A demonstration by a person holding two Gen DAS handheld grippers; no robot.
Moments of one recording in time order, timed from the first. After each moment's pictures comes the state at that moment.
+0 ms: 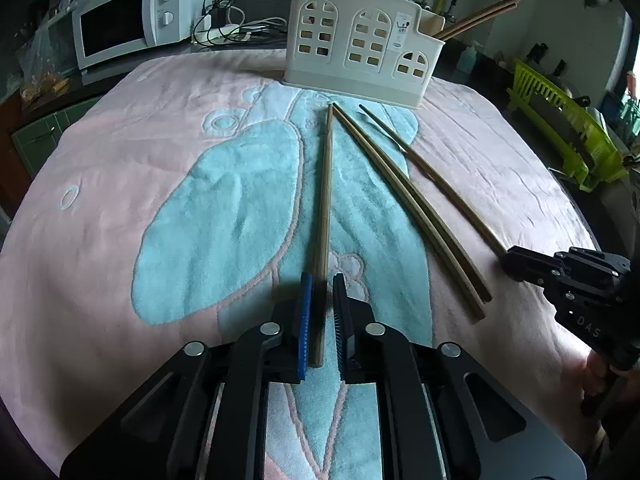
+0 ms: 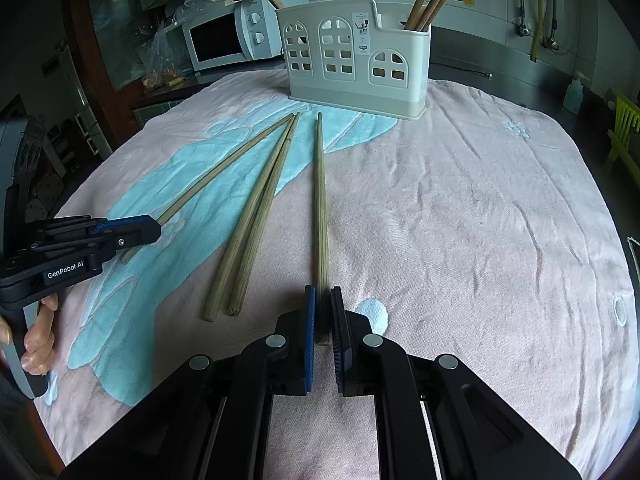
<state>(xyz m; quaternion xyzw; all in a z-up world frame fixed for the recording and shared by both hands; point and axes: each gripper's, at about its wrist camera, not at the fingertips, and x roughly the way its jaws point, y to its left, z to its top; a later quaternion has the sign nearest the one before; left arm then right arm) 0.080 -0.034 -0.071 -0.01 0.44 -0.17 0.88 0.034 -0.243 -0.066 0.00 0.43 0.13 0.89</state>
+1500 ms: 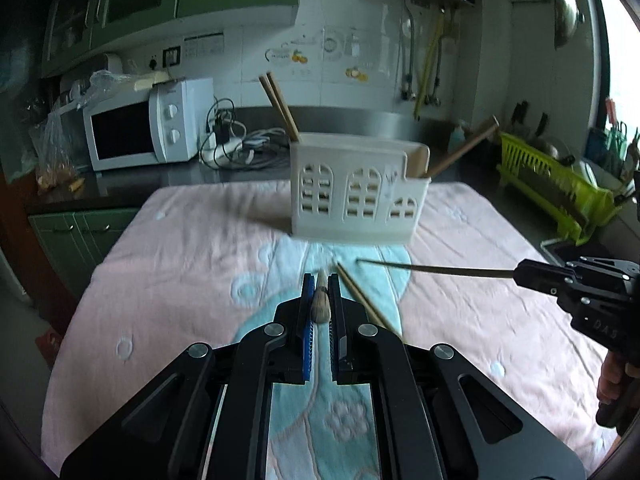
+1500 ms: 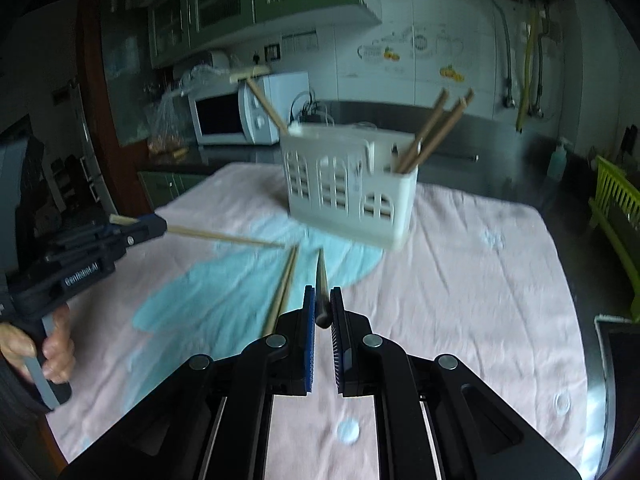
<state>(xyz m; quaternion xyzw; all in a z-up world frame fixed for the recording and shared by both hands) 0.098 -0.030 0.033 0.01 0.28 -0.17 0.95 0.056 -0.246 0.034 0.00 0.31 0.12 0.94</state>
